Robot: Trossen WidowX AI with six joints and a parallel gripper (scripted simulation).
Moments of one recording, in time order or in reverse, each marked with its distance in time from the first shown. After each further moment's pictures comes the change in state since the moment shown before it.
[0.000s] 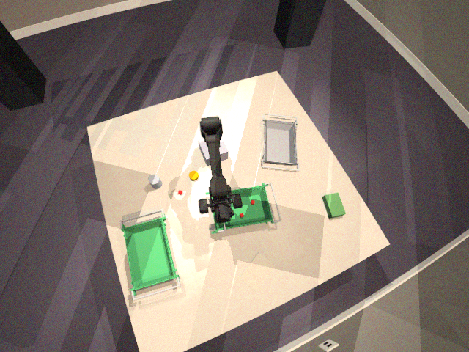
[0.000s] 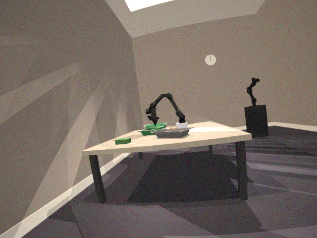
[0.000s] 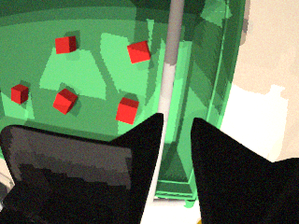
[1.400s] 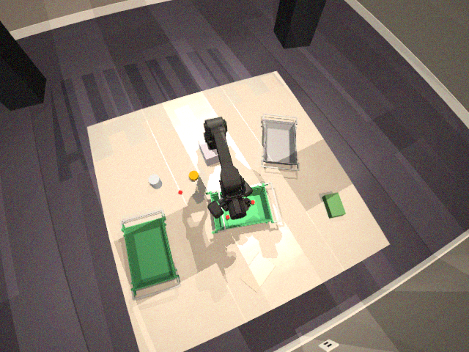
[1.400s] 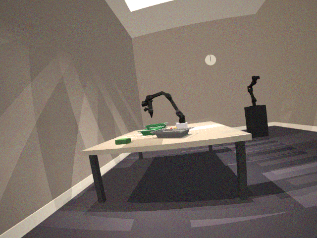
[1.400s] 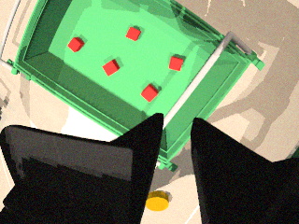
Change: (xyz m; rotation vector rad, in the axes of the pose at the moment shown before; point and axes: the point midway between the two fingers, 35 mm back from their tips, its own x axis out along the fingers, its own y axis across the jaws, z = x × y) arm -0.103 0.039 0.019 -0.473 -0.006 0.004
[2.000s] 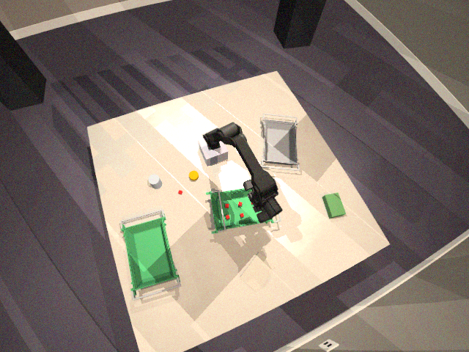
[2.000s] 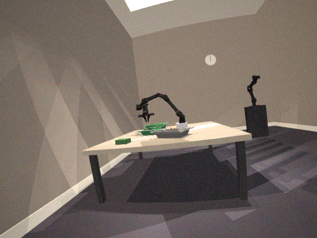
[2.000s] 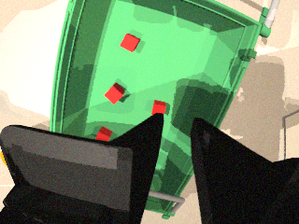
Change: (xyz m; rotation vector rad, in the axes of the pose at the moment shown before) arm 0.046 0.101 0.060 -1.298 0.001 0.012
